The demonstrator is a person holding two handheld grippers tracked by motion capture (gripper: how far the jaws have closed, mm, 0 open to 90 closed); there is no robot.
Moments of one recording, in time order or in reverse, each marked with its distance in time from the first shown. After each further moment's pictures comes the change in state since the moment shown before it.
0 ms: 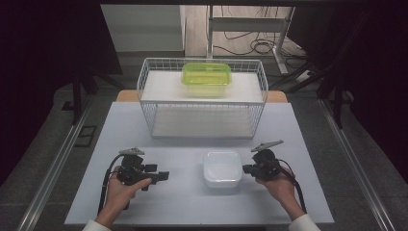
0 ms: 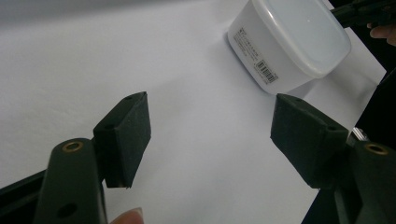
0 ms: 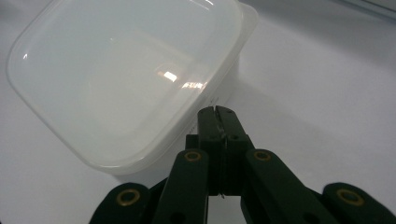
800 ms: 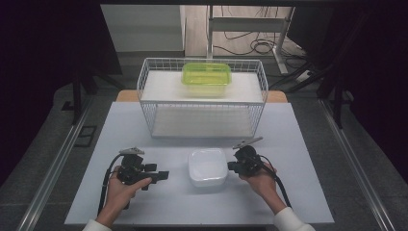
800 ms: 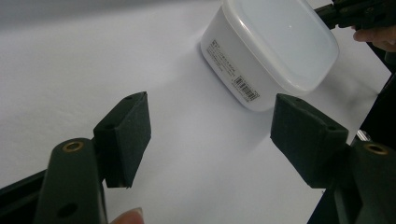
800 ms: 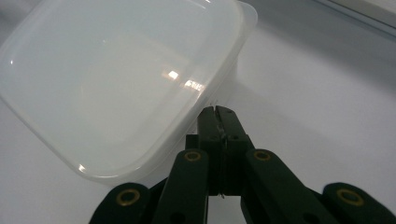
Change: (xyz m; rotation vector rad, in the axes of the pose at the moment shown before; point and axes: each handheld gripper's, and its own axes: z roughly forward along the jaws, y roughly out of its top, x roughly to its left) left arm 0.001 0.000 0.001 -0.003 0.012 -0.004; right arm 0.027 0.025 0.032 0.002 0.029 -0.059
